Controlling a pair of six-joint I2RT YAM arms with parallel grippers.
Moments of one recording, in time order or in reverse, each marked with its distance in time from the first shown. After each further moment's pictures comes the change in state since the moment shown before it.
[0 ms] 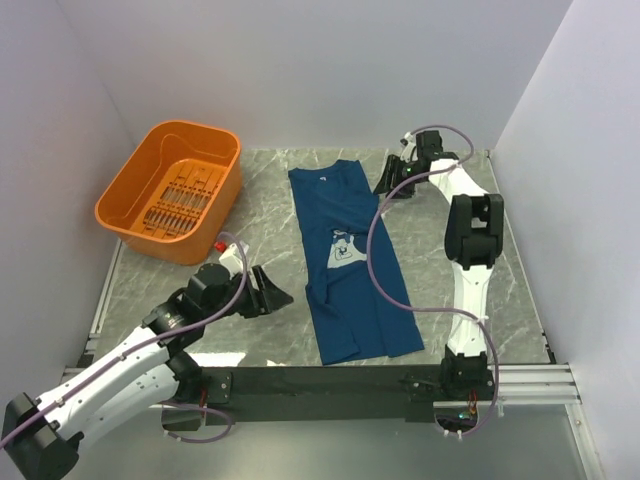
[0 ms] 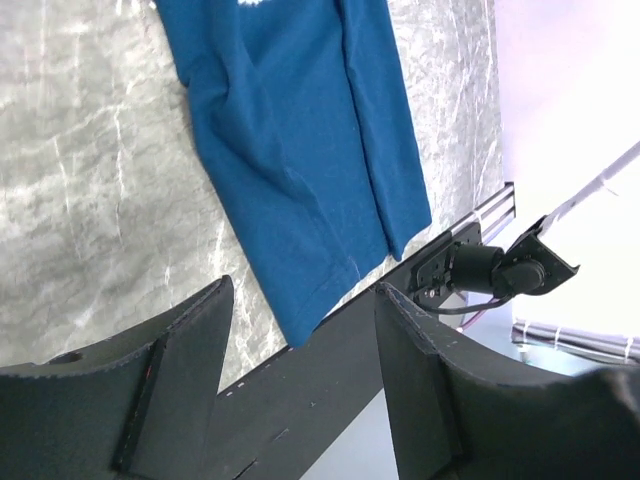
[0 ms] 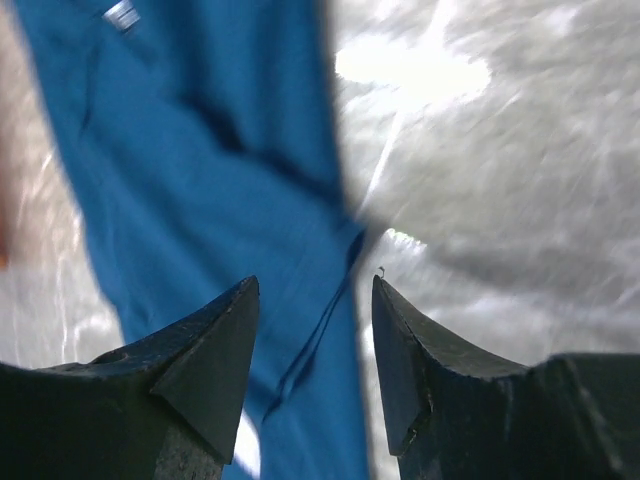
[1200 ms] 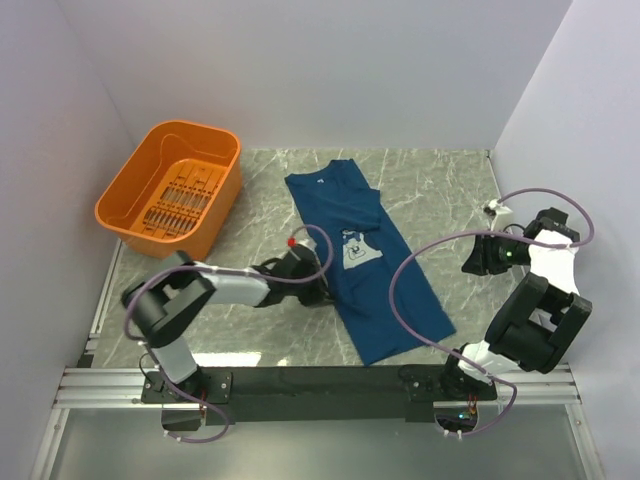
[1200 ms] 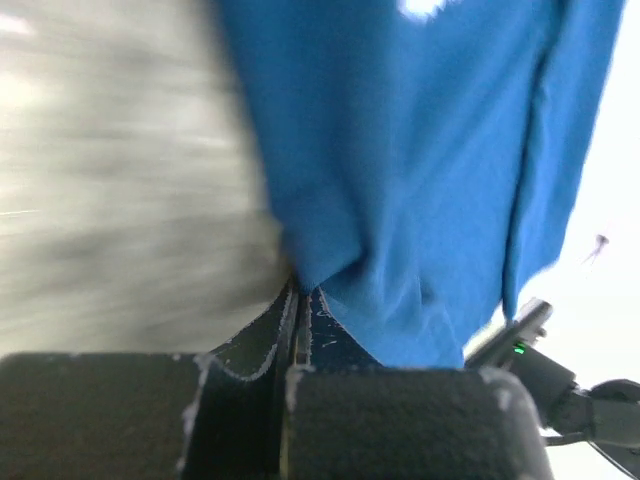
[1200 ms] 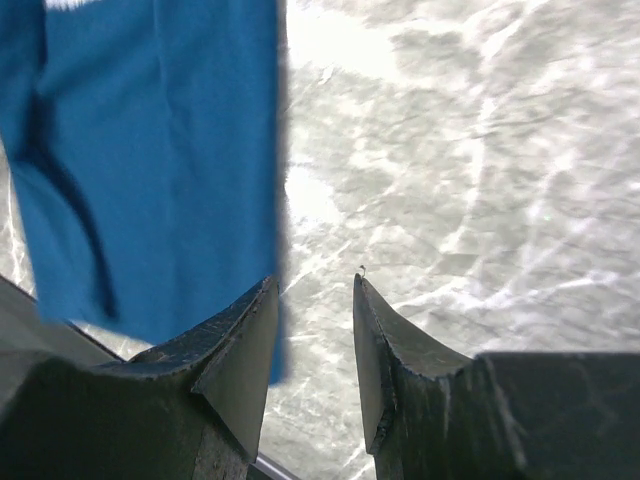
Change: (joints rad) left arm -0.180 1.063 0.323 0.453 -0.058 -0.207; right arm -0.642 -0.851 -0.849 -0.397 -0.185 -1.023
